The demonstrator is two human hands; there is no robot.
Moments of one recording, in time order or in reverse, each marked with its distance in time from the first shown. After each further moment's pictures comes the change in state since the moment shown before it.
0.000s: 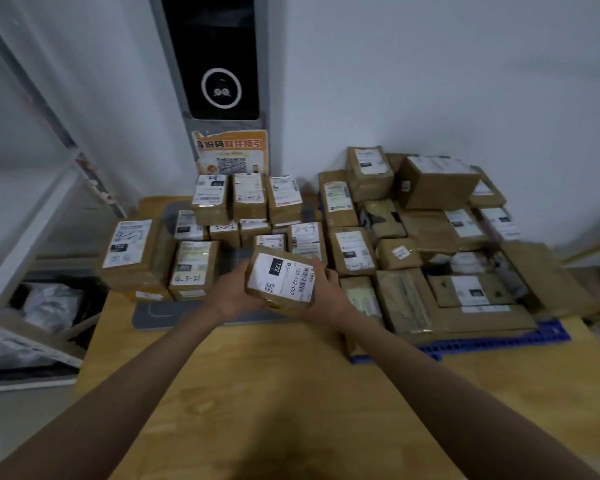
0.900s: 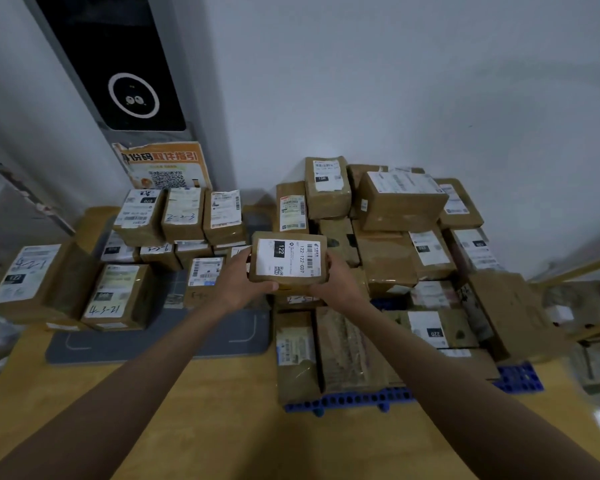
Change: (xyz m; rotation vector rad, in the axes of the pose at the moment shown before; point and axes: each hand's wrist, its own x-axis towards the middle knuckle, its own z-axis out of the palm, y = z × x) left_hand 0.117 0.135 0.092 -0.124 0.160 0.059; right_hand 0.064 0.117 -0.158 0.244 0.208 0.097
